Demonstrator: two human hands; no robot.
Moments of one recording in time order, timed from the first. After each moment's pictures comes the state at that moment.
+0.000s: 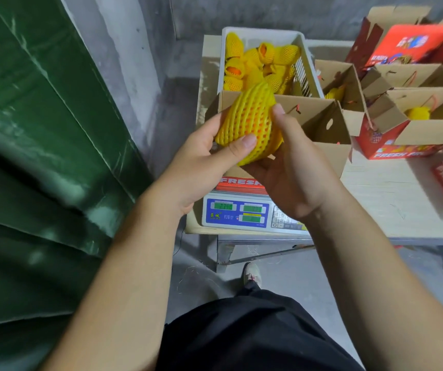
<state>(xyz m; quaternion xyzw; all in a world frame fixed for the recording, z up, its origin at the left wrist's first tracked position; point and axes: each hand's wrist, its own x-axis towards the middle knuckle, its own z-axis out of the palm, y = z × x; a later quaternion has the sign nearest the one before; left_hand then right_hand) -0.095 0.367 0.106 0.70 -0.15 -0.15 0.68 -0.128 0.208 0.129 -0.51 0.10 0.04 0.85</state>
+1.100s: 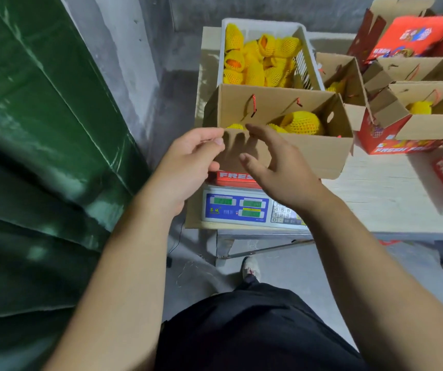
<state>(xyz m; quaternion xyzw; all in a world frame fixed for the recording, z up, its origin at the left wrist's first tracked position) -0.095 0.377 0.088 0.77 -0.01 -0.13 0.63 -0.112 0.182 0.074 -0.93 -0.06 -0.06 0.37</state>
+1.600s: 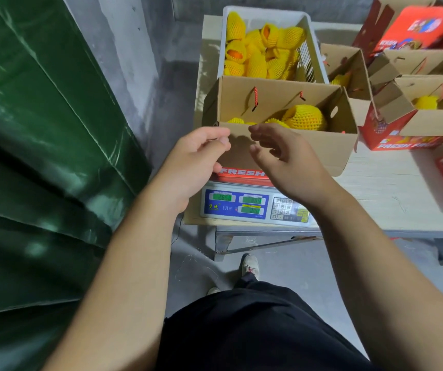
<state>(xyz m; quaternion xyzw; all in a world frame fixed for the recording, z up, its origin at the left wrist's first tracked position) -0.088 0.369 0.077 0.77 0.00 -0.13 0.63 -0.107 0.170 0.073 -0.90 -0.04 -0.03 0.44</state>
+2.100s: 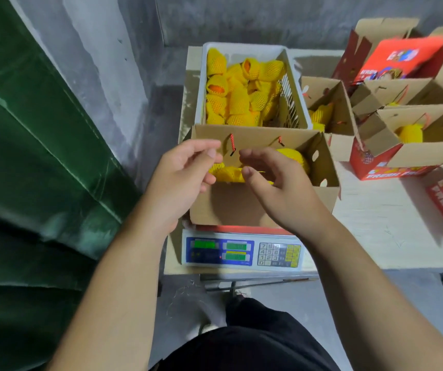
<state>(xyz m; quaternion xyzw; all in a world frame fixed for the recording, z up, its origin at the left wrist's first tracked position) -0.011 0.324 0.091 0.76 -0.04 -0.08 0.65 -0.044 0.126 0.076 -0.86 -0.05 -0.09 0.50</state>
